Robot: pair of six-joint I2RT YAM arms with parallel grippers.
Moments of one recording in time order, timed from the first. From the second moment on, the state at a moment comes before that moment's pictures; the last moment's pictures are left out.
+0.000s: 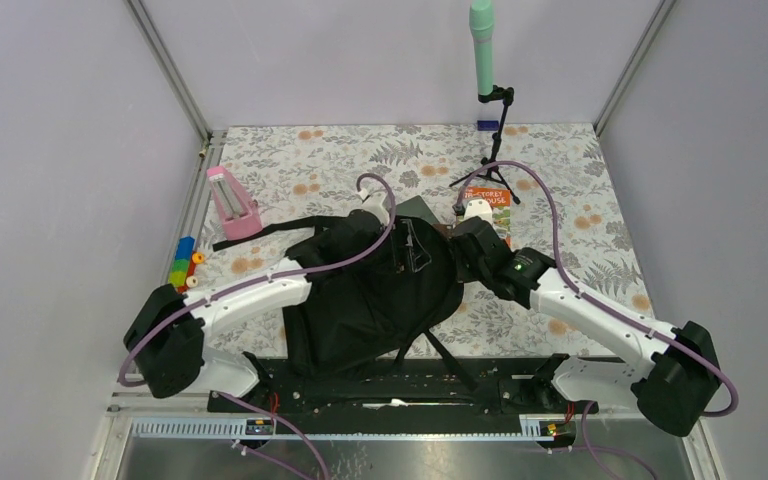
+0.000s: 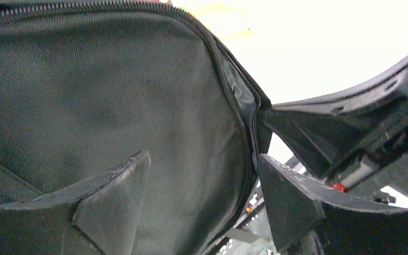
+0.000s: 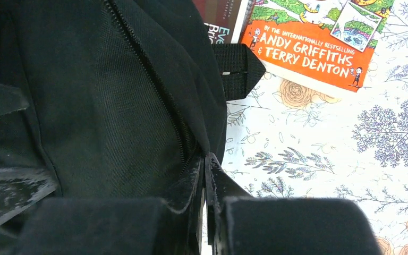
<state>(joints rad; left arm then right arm) -0.85 1.35 0.88 -0.04 0.05 -0.75 0.77 1.16 0.87 -0.55 0.36 0.43</state>
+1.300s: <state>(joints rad) -0.70 0.90 0.54 -0.30 -0.26 -0.78 0.75 1.19 0.83 -0.50 0.36 0.46</state>
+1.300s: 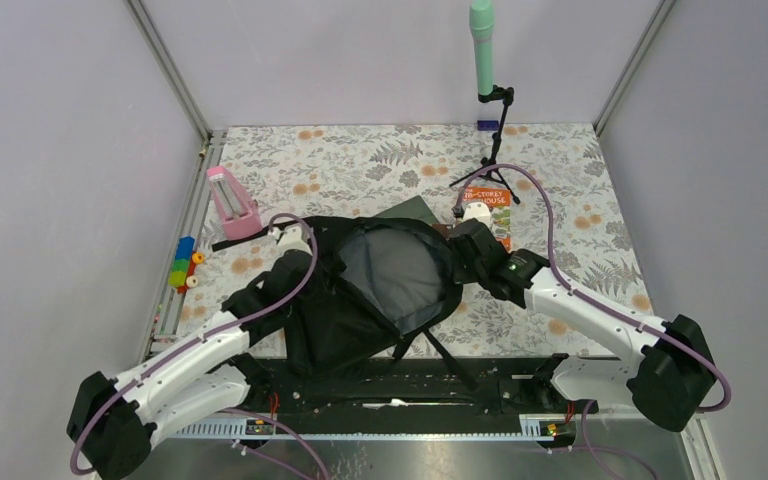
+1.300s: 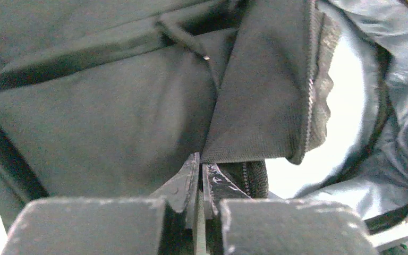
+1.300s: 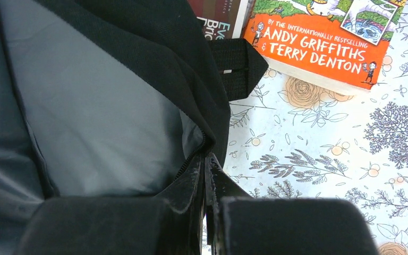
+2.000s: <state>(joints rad) -0.65 0.66 0.75 -0.66 -0.31 -0.81 0.75 1.22 0.83 -0.48 0.33 0.46</state>
